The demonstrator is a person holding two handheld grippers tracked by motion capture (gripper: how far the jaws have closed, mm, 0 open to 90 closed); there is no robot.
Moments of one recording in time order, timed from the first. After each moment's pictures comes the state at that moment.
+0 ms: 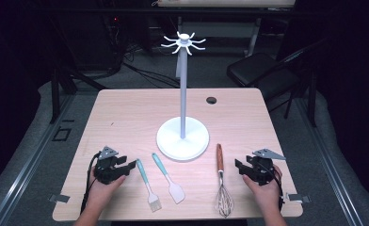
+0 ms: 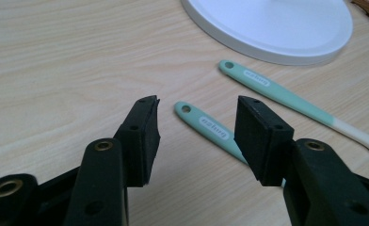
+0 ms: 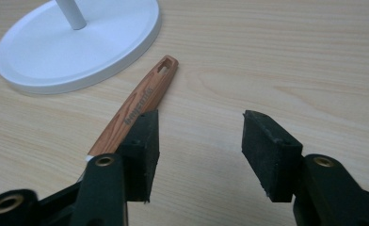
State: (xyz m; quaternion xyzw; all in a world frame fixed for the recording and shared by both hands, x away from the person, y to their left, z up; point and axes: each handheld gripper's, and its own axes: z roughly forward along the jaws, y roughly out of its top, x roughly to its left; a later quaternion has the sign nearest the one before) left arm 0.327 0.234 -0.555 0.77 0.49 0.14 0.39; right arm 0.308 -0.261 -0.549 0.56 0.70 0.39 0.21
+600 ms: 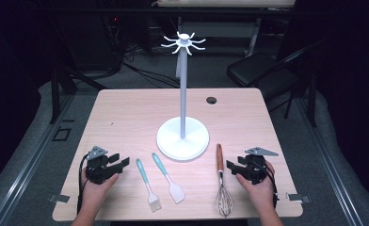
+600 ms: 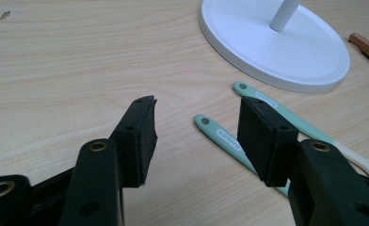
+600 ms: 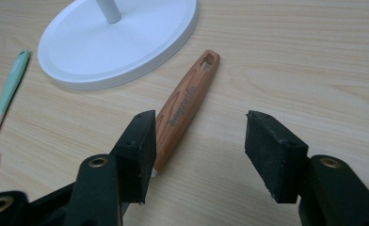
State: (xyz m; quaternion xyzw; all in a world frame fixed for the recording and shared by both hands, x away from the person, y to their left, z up) left arm 0.321 0.253 -0.548 0.73 0.50 0.15 0.43; right arm 0.315 -0.241 -0.548 0.55 0.72 0.40 0.16
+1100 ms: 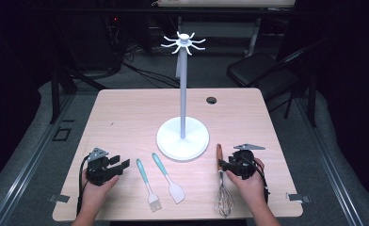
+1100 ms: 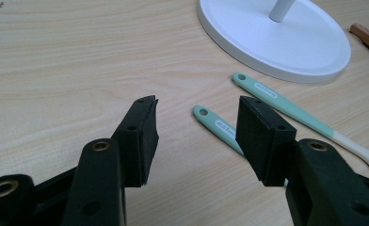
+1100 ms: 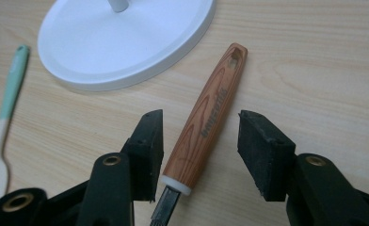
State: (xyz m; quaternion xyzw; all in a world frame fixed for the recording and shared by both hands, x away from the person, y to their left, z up) left arm 0.318 0.251 -0.551 0.74 0.50 0.15 0.42; right arm 0.330 -0.210 -0.543 0.56 0.73 0.36 0.14
